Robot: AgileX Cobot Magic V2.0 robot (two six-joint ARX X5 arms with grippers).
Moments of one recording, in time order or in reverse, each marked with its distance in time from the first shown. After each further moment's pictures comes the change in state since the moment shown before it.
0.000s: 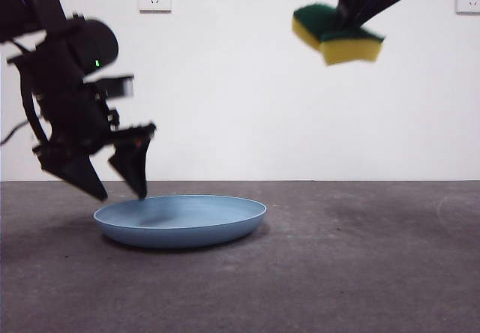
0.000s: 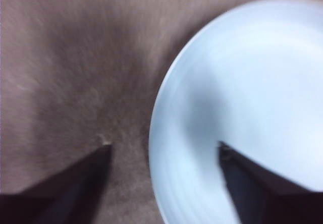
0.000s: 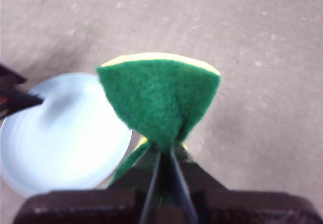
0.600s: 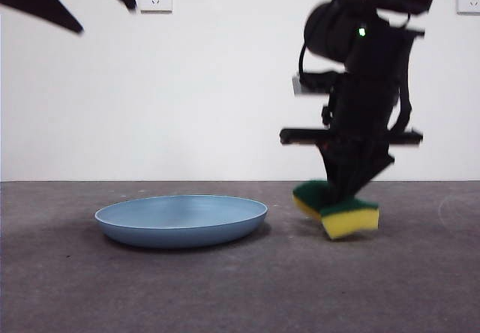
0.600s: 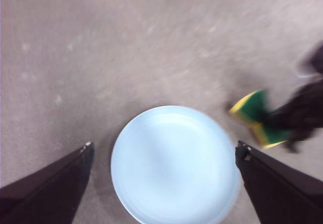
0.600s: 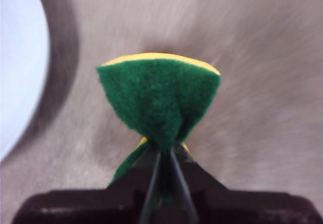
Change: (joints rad) left arm -0.035 -0.612 0.000 -0.218 0.079 -0.051; right arm -0.105 0.494 0.000 0.028 -0.109 0.048
